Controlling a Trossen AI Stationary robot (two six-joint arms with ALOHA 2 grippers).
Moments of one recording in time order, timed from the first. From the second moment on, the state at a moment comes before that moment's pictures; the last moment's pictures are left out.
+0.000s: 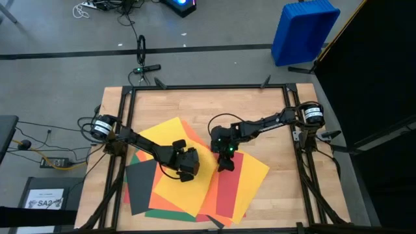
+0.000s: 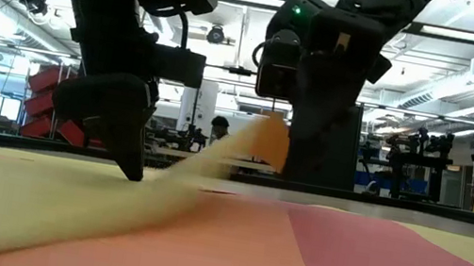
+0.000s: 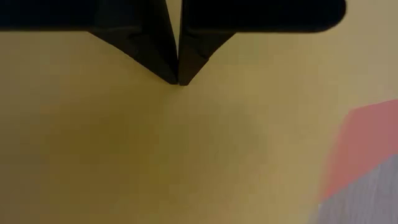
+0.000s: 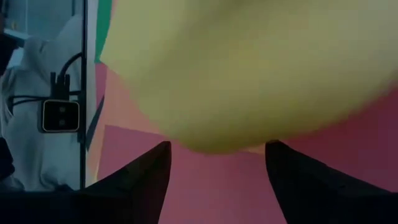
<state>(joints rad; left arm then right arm) -0.31 1.82 1.03 -0.55 -0.34 -0.50 0.01 1.87 1.12 -0.27 -0.58 0.31</state>
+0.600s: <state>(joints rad) -0.31 1.82 1.03 -0.55 -0.34 -0.50 -0.02 1.87 1.12 -0.25 -0.45 0.41</state>
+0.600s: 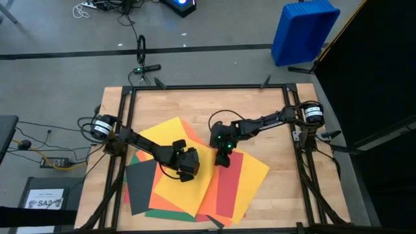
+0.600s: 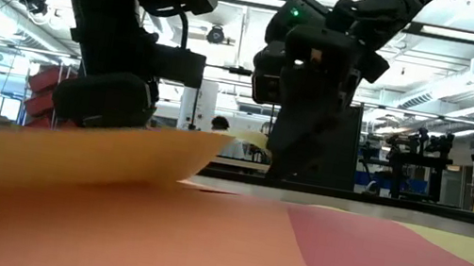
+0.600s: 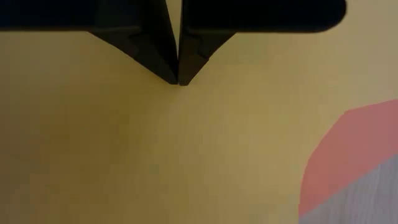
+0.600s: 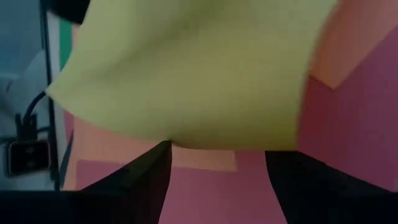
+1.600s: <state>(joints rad) -0.31 1.82 1.03 -0.53 -0.34 -0.50 -0.08 1.87 1.12 -0.14 -0.42 0.31</state>
